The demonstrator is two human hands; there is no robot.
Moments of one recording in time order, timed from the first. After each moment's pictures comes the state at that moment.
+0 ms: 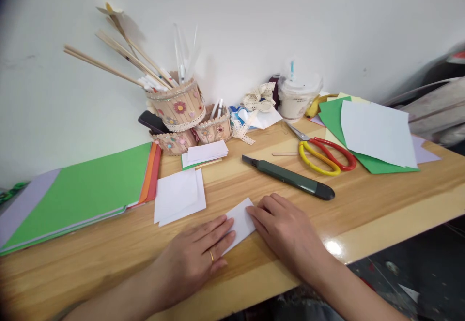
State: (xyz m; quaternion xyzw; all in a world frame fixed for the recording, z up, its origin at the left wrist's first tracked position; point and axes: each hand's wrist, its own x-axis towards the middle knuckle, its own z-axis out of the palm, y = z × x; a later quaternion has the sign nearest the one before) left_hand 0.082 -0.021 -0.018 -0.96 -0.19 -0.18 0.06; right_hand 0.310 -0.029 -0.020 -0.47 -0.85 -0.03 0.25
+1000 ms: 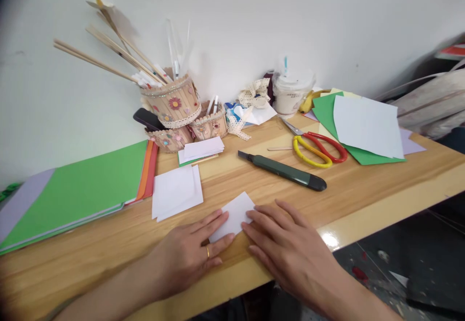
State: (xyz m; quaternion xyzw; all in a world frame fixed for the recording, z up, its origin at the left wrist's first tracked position) left_hand 0.074 -0.022 -0.011 -0.97 -0.19 -0.13 -0.03; right_hand 0.307 -0.069 -0.009 -0.43 -0.87 -0.07 0.23
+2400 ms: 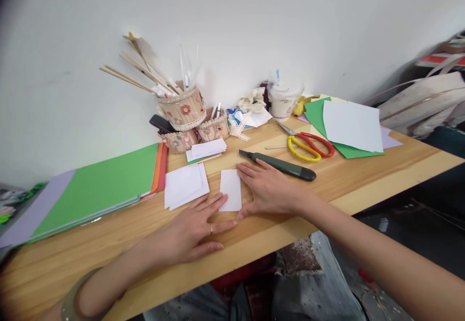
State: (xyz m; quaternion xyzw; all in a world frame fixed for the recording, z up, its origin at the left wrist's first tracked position) left_hand 0.067 -0.016 0.012 -0.98 -0.20 -0.01 -0.10; right_hand 0.313 0.007 -0.003 -0.42 -0.90 -0.02 0.11
